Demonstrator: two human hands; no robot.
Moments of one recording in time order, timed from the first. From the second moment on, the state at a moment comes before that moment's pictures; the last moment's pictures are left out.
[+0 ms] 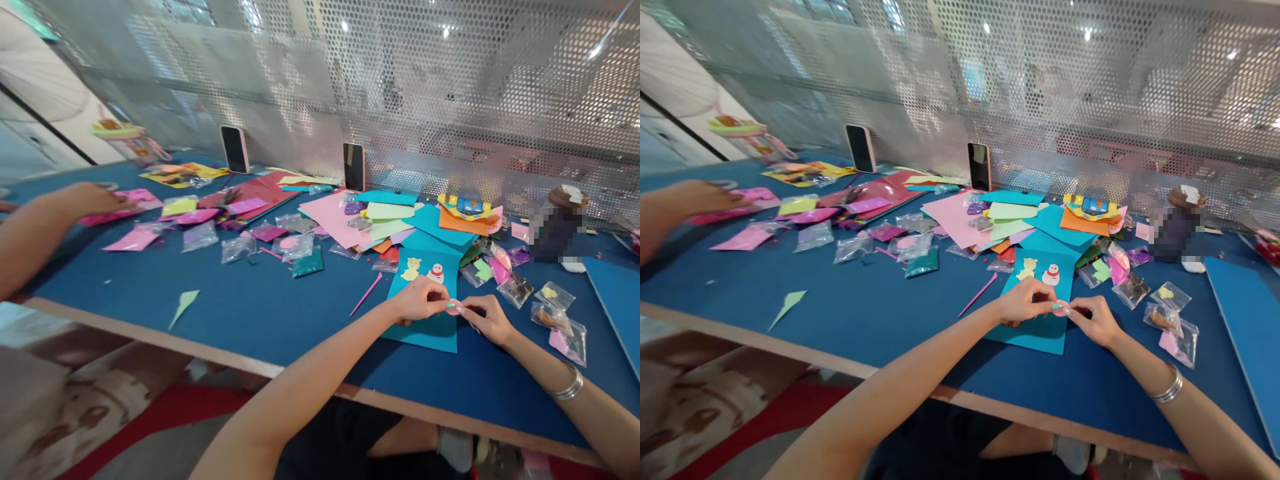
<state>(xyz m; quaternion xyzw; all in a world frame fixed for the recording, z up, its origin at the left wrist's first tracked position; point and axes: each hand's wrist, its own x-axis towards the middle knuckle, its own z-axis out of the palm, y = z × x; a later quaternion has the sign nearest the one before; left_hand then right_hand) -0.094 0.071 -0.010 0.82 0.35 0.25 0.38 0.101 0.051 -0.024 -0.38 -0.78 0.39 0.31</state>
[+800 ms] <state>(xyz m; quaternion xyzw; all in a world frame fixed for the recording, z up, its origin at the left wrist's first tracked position) -0.093 0.076 -0.016 0.85 0.36 0.24 0.31 0.099 0.055 -0.030 -0.41 -0.78 0.36 0.32</state>
